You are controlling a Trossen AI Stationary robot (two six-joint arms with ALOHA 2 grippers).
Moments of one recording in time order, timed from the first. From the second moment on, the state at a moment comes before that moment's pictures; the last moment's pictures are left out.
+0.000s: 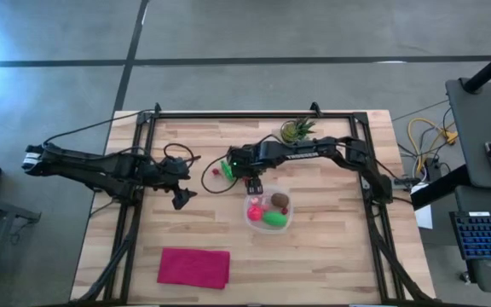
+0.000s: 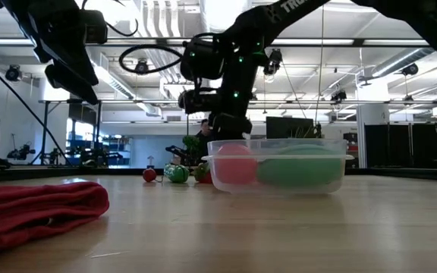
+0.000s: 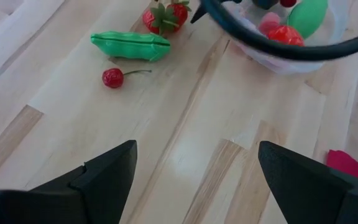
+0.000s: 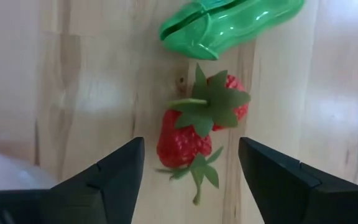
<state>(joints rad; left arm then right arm) -0.10 0.87 0.71 -0.71 -0.18 -0.57 -0.14 2.19 1.70 -0.77 0.08 -0.27</state>
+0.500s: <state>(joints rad) -0.10 0.88 0.71 -0.72 -0.19 -0.57 -0.14 2.23 1.70 -0.75 0.08 -0.24</state>
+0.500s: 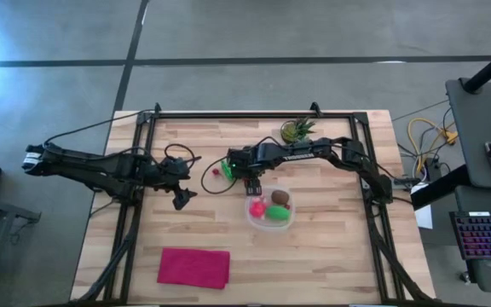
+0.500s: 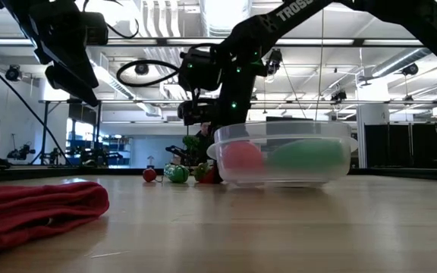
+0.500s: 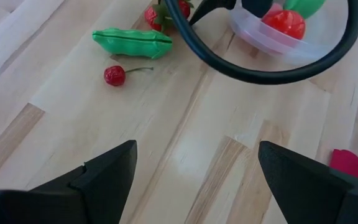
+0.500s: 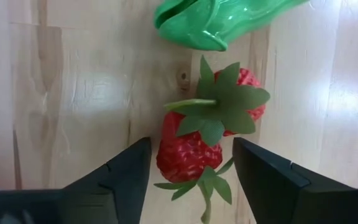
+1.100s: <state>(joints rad) -0.10 0.88 0.71 -0.72 -0.19 -0.57 -0.14 2.23 1.80 -0.86 0.08 -0.20</state>
